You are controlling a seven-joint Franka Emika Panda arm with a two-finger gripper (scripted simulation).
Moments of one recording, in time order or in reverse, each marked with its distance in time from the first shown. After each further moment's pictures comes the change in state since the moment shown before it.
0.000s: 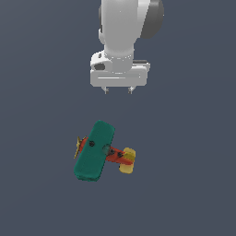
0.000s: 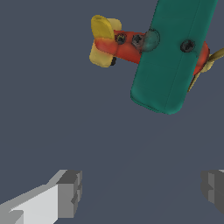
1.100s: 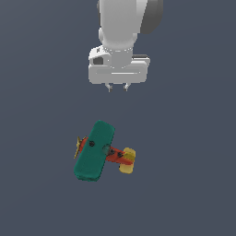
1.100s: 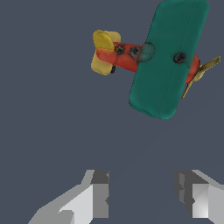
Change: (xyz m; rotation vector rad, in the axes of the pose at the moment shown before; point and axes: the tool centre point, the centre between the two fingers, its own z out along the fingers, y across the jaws) arm 0.002 0.003 -0.015 -0.001 0.046 -0.015
